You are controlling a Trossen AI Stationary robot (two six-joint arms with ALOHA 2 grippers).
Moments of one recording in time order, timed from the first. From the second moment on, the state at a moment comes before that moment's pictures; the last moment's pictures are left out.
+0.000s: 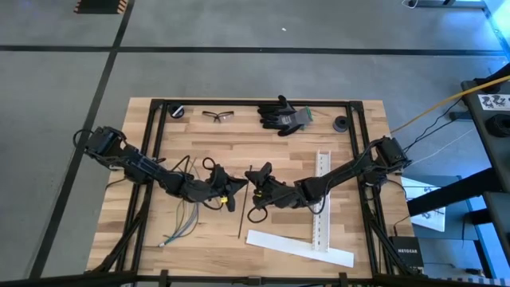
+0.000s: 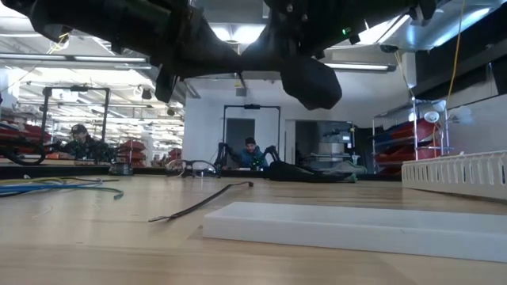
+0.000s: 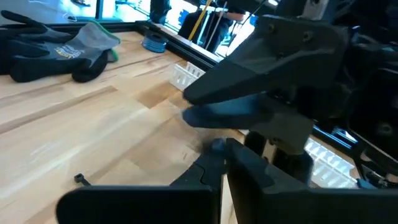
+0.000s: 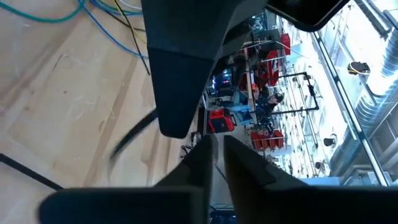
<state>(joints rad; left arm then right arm) -0.37 1.56 0.63 0.69 -0.71 -0.59 0.35 1.84 1.01 0.48 0.84 -1.02</state>
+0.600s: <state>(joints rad) -0.37 1.56 0.63 0.69 -0.71 -0.58 0.35 1.72 1.01 0.47 0.93 -0.91</state>
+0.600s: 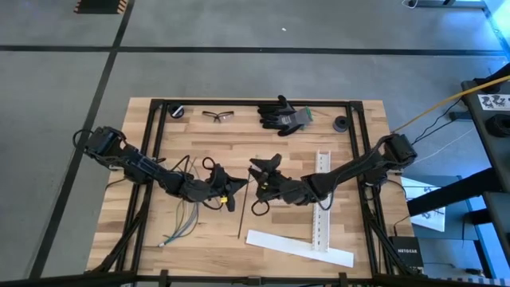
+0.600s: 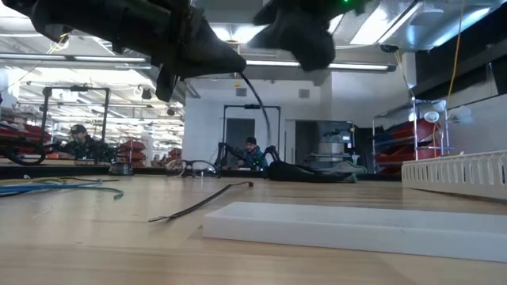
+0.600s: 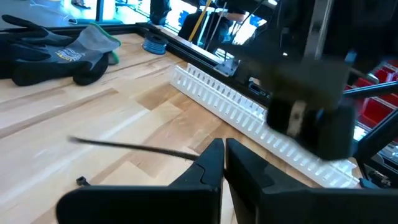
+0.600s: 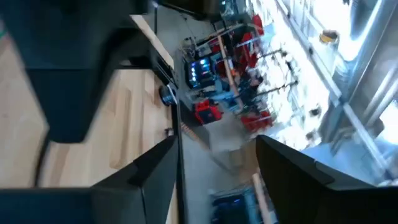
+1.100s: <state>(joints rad) -0.37 1.56 0.63 0.70 -0.71 -0.48 0.24 1.54 0.99 -0.23 0.43 0.13</state>
